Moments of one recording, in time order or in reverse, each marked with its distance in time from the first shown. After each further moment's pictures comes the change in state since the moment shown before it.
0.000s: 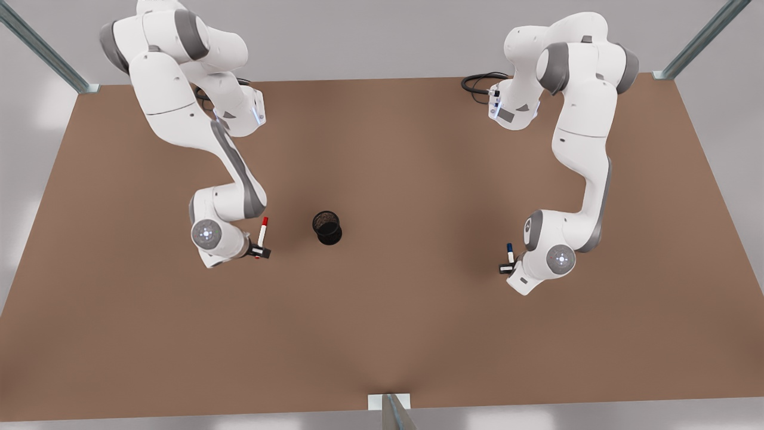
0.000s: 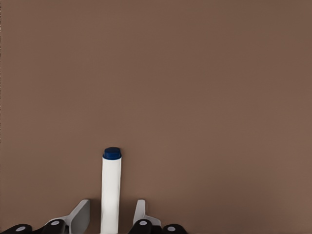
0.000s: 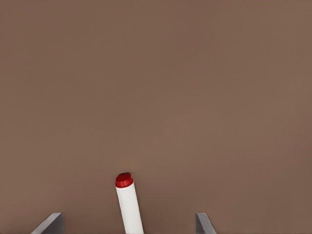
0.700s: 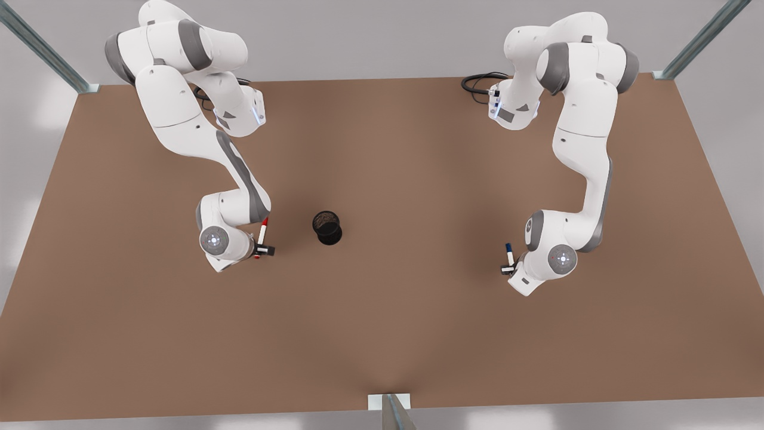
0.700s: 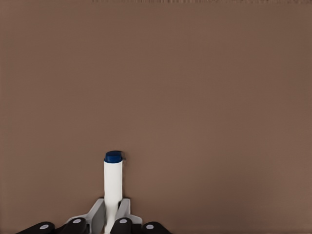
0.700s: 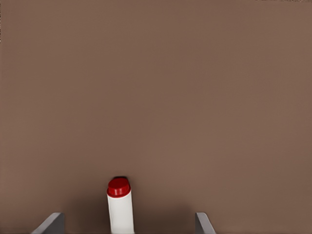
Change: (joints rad) left arm 0.000 -0.003 0.003 0.002 0.000 0.006 -0.005; right arm 0.004 0.063 0.002 0.011 0.000 -0.002 -0.137
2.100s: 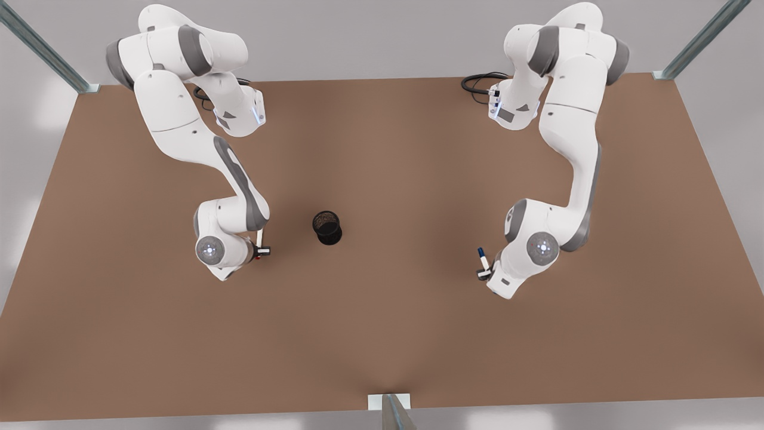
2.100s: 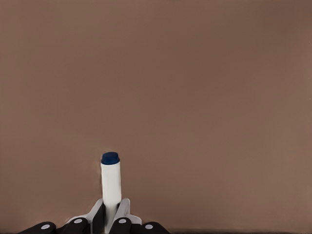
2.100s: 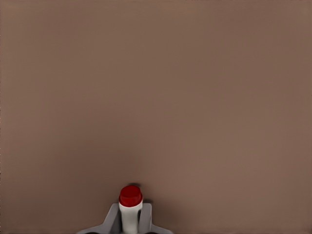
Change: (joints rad) left arm -0.110 -0.064 -0.061 0.171 -0.028 -0.107 -0.276; right arm -0.020 0.036 0.016 0.088 0.050 -0.090 -0.212
